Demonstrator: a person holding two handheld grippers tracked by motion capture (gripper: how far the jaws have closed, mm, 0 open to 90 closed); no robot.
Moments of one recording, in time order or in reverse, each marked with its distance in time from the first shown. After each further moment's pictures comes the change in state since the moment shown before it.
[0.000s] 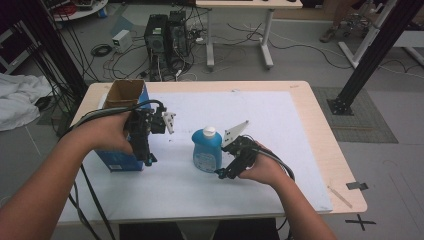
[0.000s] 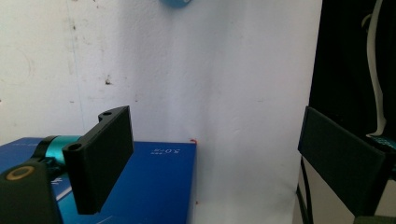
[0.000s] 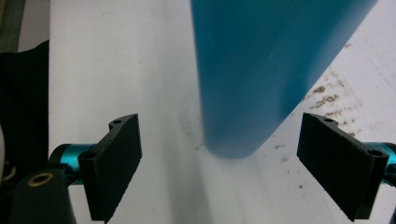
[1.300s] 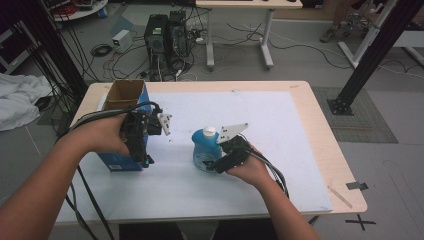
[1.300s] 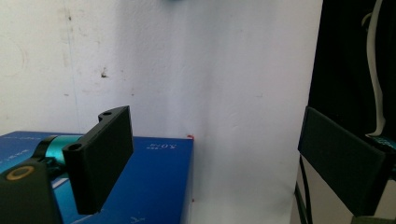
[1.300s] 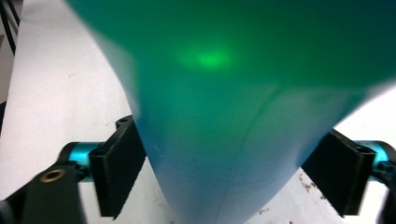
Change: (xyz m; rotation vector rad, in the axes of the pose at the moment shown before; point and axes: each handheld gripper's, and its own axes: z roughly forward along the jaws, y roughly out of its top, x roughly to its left) left arm -0.002 -0.010 0.003 -0.006 -0.002 -0.021; right arm -0.001 0.004 0.021 -0.213 -0.110 0.022
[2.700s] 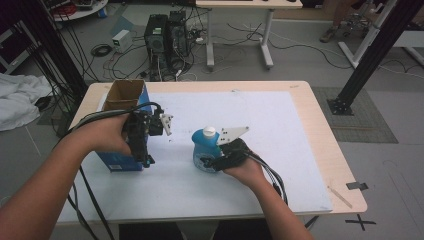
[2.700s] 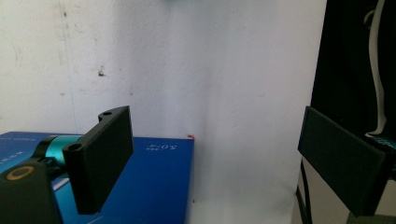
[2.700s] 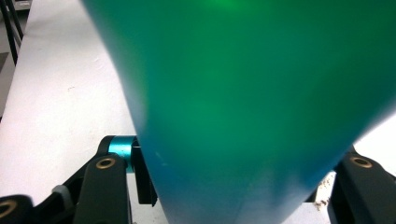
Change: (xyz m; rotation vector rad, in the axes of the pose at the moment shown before) left arm 0.005 0.001 0.006 0.015 -0.013 0.001; right arm 0.002 -0.008 0.009 -0.076 0.002 0.003
